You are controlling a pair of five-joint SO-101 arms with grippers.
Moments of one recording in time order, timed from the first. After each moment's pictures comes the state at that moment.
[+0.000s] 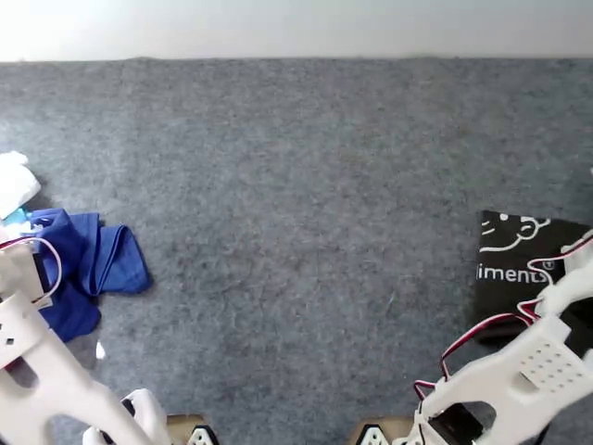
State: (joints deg) left arm -42.1 -36.3 13.0 98.9 -13.1; right arm 44.8 27.9 -18.5 80.7 43.0
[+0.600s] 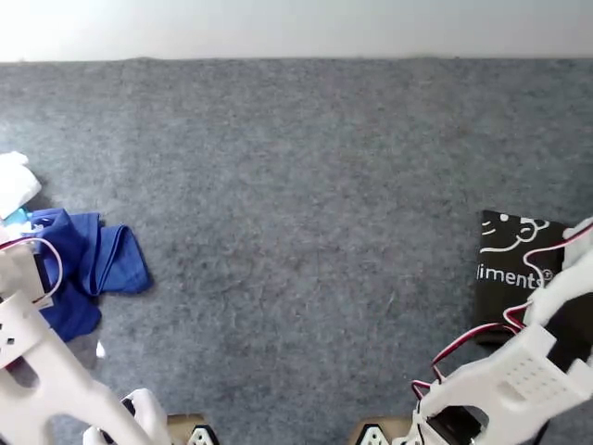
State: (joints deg) left arm -42.1 -36.3 13.0 99.4 -13.1; right arm 42.5 20.2 -24.4 99.7 32.0
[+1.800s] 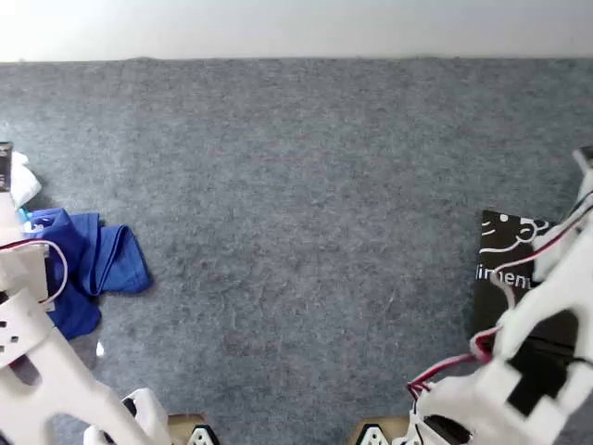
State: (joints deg) left arm -40.3 -36.3 13.0 99.4 -24.0; right arm 37.0 -2.0 -2.6 100.3 31.5
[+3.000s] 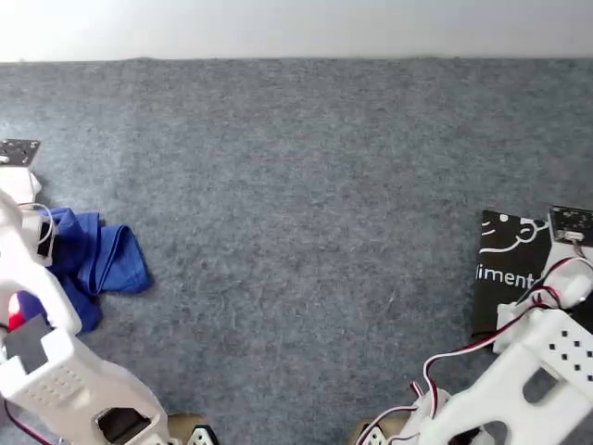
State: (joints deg) left arm -40.8 16.0 -2.6 80.7 -32.0; right arm 41.5 -42.2 29.5 100.4 31.3
